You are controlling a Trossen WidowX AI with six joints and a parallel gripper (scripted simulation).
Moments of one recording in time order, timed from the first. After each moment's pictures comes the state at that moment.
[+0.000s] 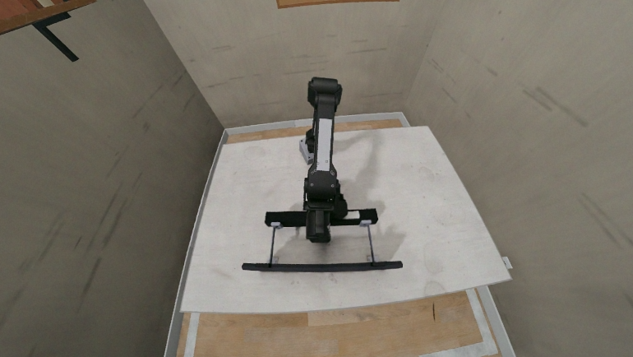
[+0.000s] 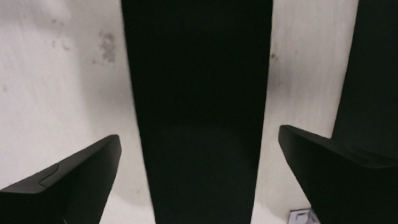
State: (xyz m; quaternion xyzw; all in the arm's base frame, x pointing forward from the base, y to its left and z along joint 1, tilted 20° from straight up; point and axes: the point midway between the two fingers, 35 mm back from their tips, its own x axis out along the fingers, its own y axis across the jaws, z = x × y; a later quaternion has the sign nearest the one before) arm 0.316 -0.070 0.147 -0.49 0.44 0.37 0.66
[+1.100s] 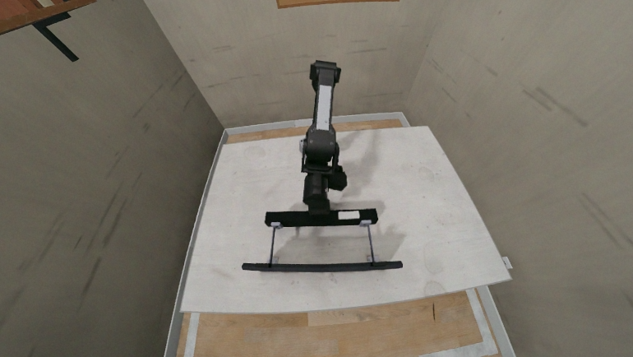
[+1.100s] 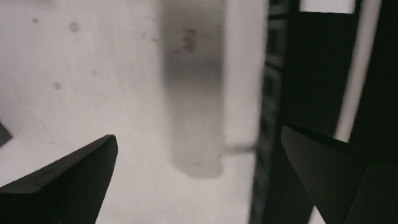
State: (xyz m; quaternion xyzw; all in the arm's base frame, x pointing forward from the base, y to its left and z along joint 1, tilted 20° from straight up) arm 0.233 -0.053 0.167 -0.49 0.44 0.37 0.66
